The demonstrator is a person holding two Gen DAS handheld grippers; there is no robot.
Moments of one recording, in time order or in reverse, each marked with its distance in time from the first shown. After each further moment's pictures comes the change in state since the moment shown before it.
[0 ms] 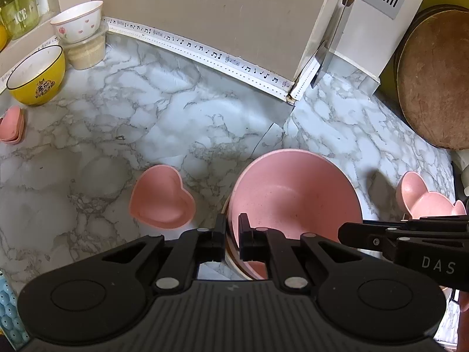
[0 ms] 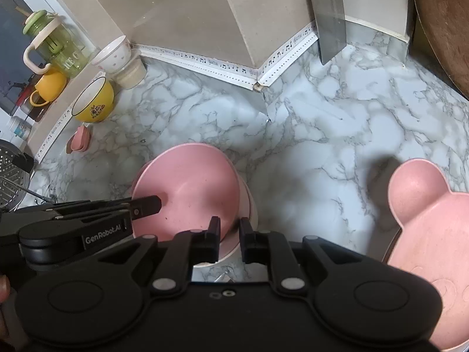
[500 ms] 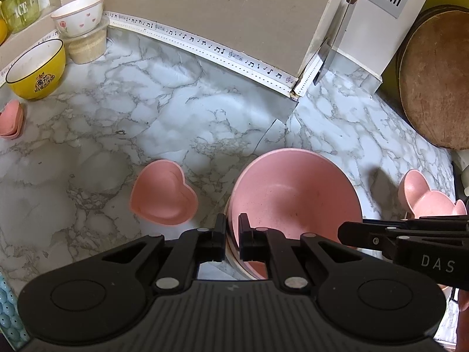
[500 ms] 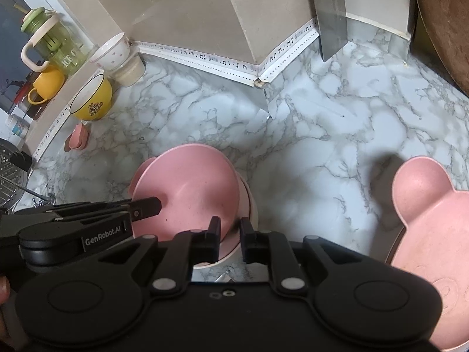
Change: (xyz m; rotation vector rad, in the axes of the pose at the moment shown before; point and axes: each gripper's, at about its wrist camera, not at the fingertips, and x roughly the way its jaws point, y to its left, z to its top) left arm 0.003 0.005 -0.001 -0.014 0.013 -0.007; right arm 0.005 0.002 -0.001 0.004 0.004 -0.003
